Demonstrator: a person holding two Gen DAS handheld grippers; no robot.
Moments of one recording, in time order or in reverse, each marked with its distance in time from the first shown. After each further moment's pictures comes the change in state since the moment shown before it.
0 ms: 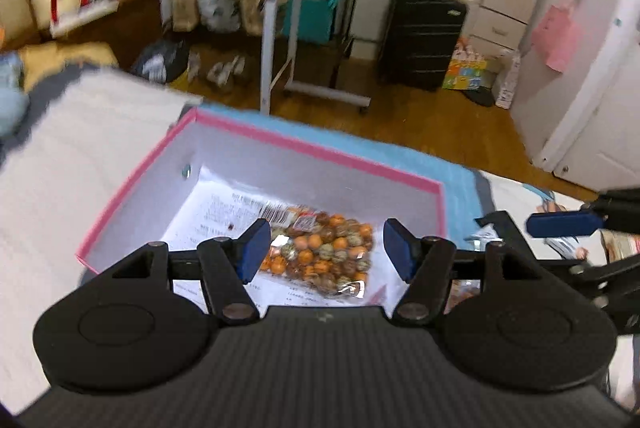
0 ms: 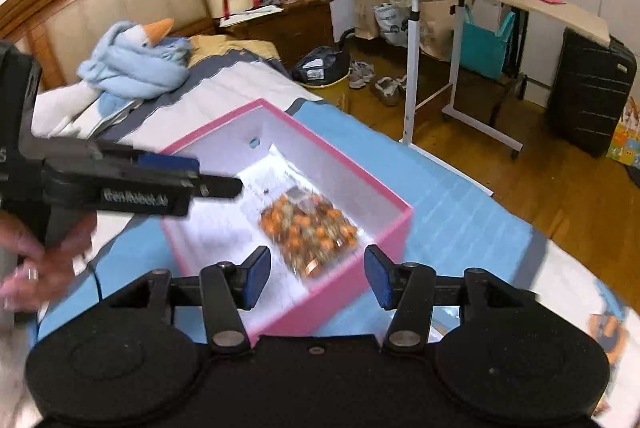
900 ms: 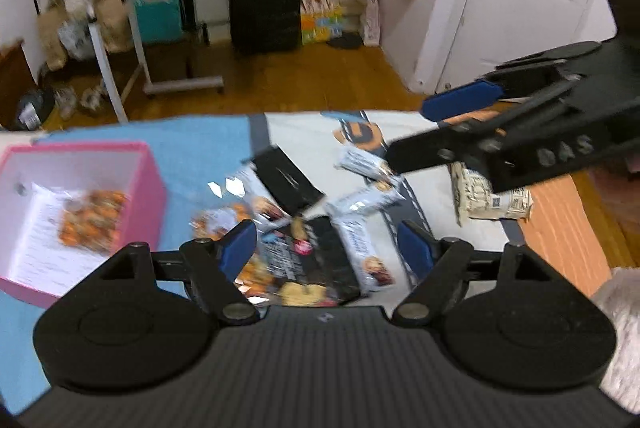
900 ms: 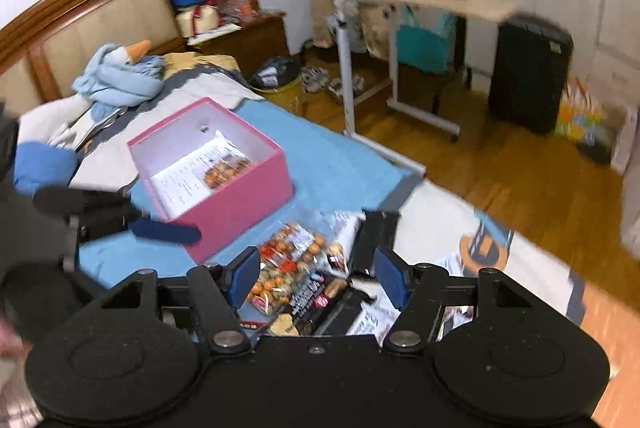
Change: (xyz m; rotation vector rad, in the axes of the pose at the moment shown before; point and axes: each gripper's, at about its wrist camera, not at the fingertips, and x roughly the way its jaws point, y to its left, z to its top) left arm -0.043 -0.254 -0.059 0.254 0.114 -0.232; right arm -0.133 -0.115 -0.087 0.107 -0.029 -0.038
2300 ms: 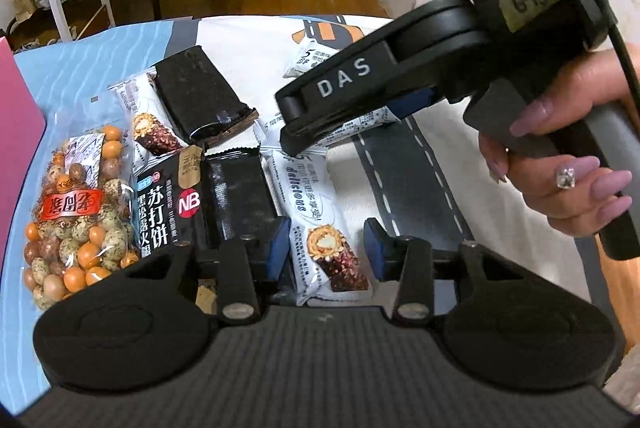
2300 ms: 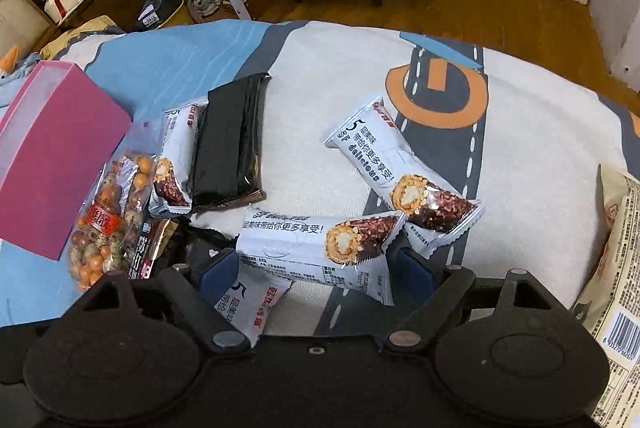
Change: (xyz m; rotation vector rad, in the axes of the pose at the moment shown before) left arm 0.161 -0.045 -0.056 -0.014 0.109 -0.027; right arm 0.169 -0.120 -0.079 0.330 0.237 -0.083
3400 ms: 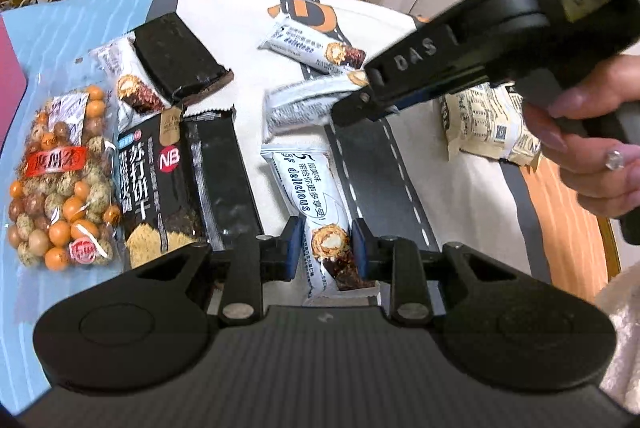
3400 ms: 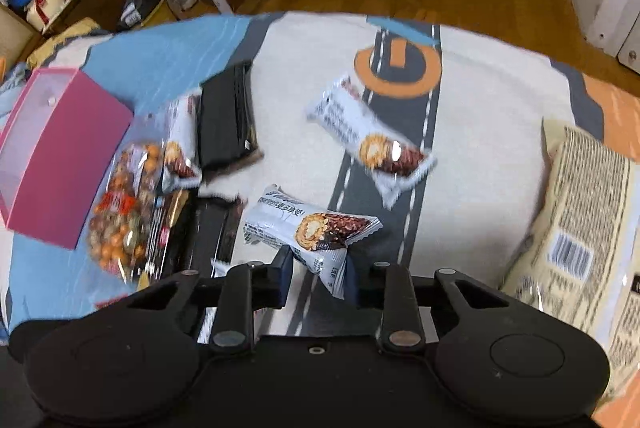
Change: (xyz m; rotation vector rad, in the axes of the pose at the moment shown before) left arm -0.018 0.016 -0.003 -0.073 0.103 -0.143; right arm -0.044 -0.003 -0.016 0.072 0.081 -0.028
